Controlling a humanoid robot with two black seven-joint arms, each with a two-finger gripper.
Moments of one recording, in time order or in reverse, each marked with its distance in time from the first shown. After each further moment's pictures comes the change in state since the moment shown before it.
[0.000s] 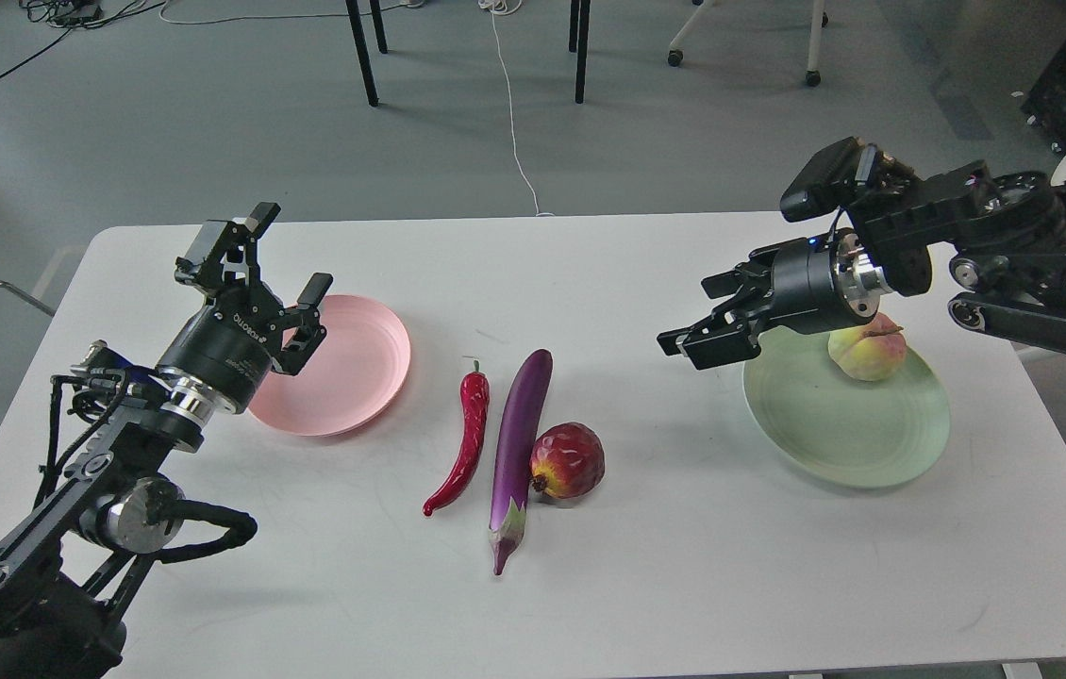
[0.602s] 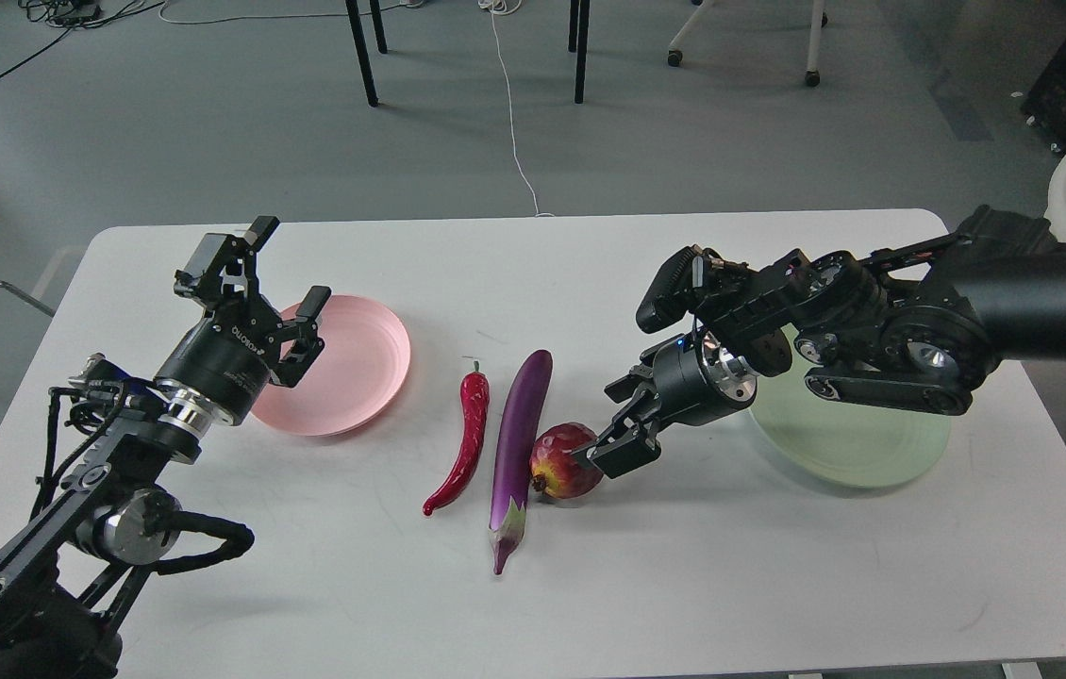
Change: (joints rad) left arm 0.021 0.003 0.000 -0.009 0.003 -0.002 0.000; right arm -0.085 0.310 -0.108 -0.107 0.050 -0.005 0.000
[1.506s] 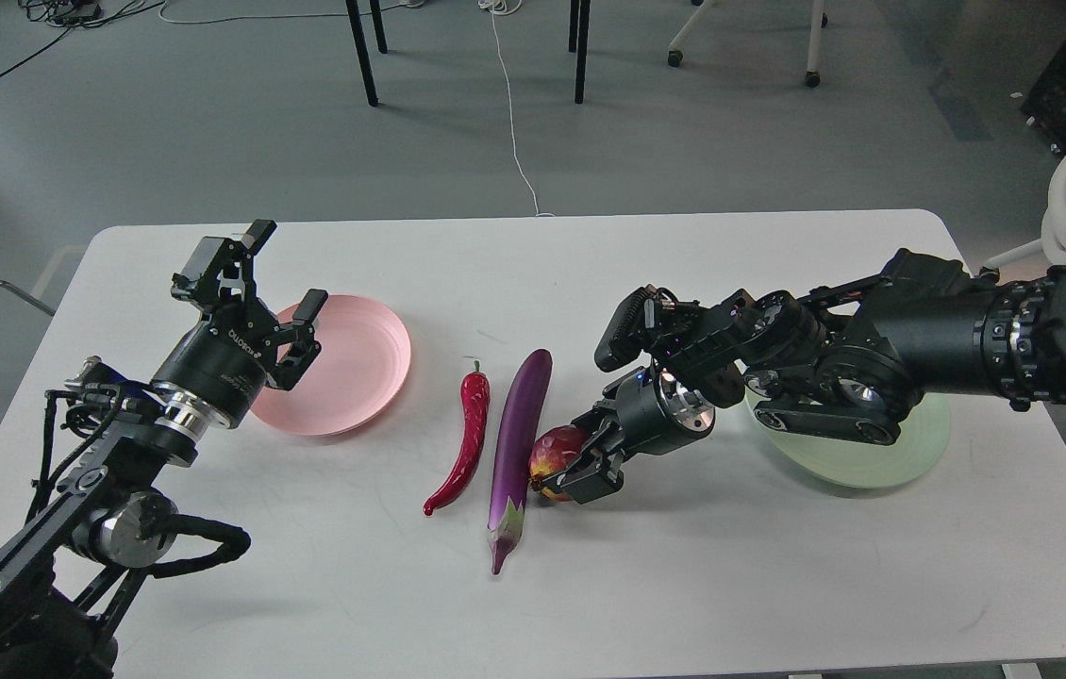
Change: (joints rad) left arm 0.007 0.008 -0.001 -0.010 0.000 0.000 0.000; right arm -0.043 0.084 -0.012 -0.083 0.001 -0.003 0.000
